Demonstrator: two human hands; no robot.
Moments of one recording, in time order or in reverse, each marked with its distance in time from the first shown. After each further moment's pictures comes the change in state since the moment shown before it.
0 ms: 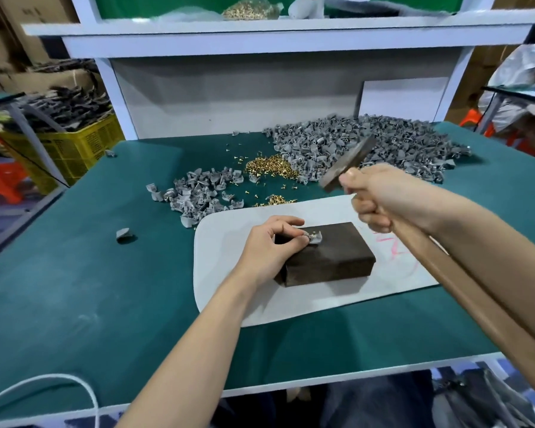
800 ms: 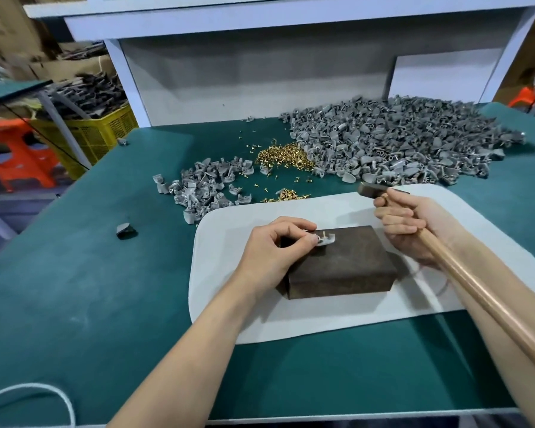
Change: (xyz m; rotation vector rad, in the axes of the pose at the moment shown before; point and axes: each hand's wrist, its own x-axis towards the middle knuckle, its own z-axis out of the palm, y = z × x) left_hand 0.001 0.001 0.003 -0.023 0.034 -0.011; right_hand 0.080 0.102 -0.044 1.139 -0.377 0.272
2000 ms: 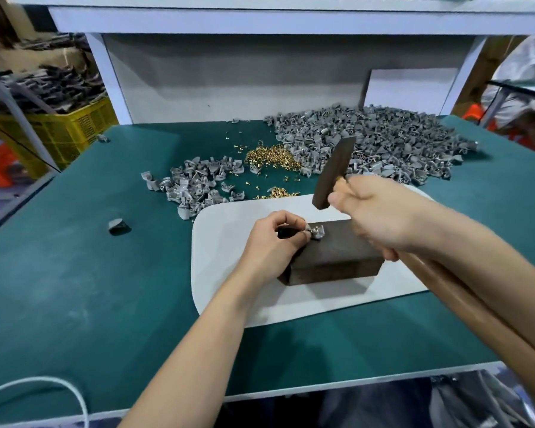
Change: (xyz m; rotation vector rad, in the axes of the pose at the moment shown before) left_hand 0.002 0.002 0.001 0.012 0.042 -0.057; right_hand -0.063 0.065 0.145 -1.862 0.477 -0.277
